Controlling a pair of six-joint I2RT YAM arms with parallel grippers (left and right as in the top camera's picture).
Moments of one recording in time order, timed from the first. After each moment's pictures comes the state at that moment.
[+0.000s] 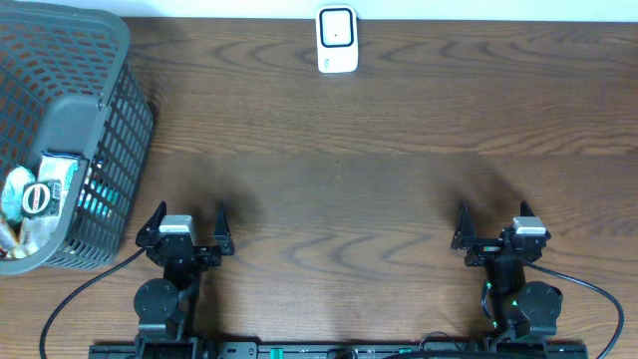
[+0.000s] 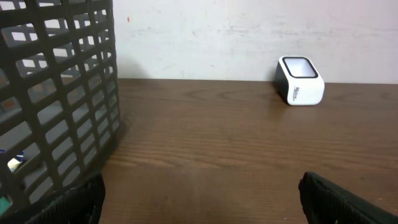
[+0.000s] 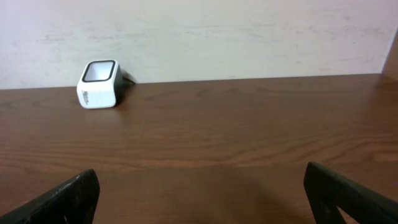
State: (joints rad) left arm -0.02 0.01 0.02 -0.11 0.01 -0.04; right arm -0.02 0.01 0.01 -0.07 -0.03 0.05
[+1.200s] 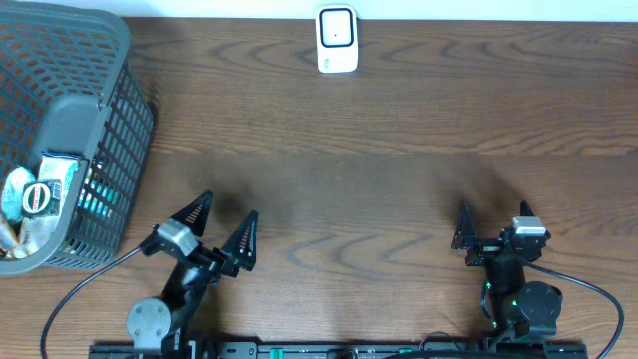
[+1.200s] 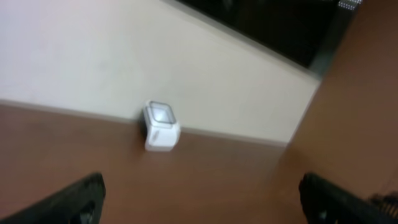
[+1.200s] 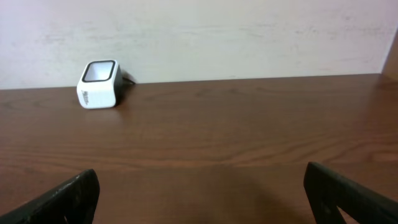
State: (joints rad) left arm -0.02 0.01 0.01 0.20 0.44 -0.49; right arm -0.02 0.01 0.01 -0.07 -0.03 0.05
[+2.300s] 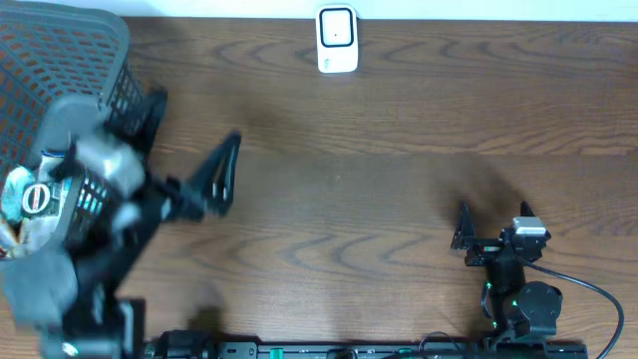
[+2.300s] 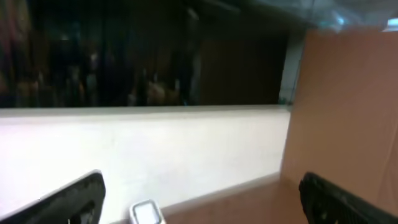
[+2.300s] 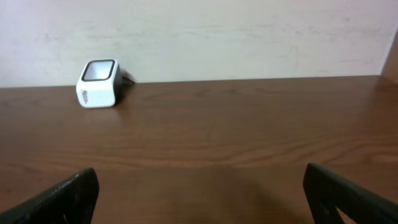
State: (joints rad) left arm -0.01 0.78 1.12 -0.13 0.56 -0.28; right arm -0.02 0.01 0.01 -0.07 -0.03 0.05
